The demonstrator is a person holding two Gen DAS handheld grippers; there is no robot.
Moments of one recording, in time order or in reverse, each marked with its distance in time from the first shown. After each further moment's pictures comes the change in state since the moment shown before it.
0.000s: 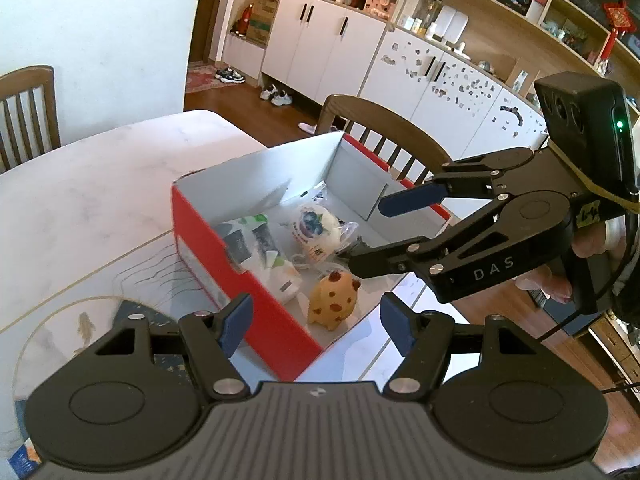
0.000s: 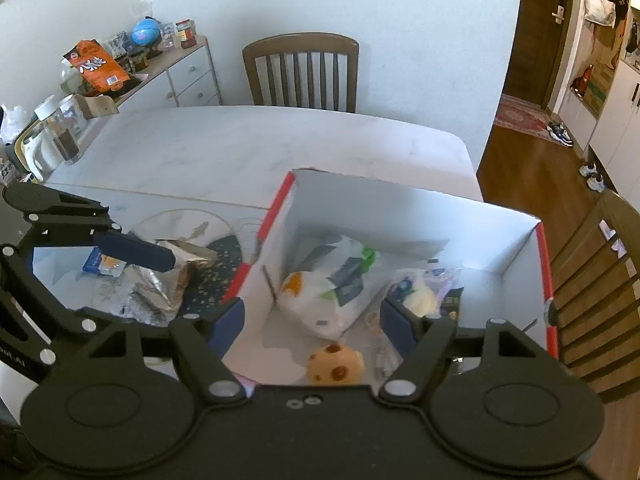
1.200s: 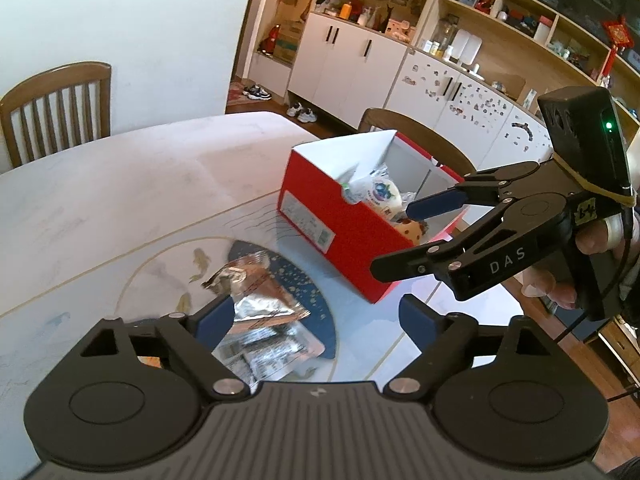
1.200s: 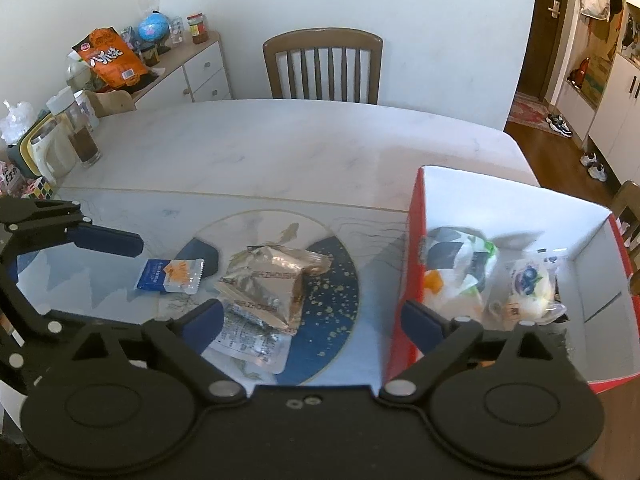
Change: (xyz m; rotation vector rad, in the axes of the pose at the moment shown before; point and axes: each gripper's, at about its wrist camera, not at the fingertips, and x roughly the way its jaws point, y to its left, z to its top) left arm -0.105 0.090 -0.086 0.008 -0.056 0.019; right arm 0.033 0.140 0.005 0.046 -0.004 -0.029
